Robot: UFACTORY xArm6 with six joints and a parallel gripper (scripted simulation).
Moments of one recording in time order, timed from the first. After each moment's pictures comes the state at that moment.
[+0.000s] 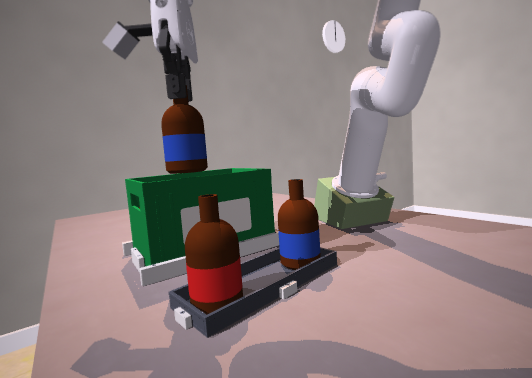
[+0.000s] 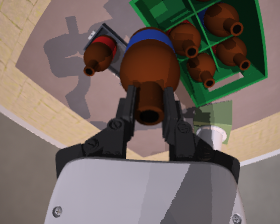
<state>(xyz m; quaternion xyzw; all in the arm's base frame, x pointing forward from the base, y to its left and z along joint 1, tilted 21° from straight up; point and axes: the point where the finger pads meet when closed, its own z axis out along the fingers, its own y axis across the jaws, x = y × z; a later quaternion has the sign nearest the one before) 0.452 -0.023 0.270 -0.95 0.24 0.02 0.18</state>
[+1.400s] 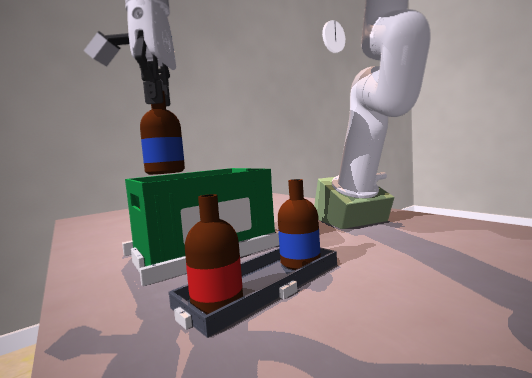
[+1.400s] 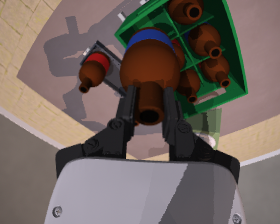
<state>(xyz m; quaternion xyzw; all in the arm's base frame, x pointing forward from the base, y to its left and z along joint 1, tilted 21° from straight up) 0.485 -0.069 0.253 -0.95 0.24 0.02 0.18</state>
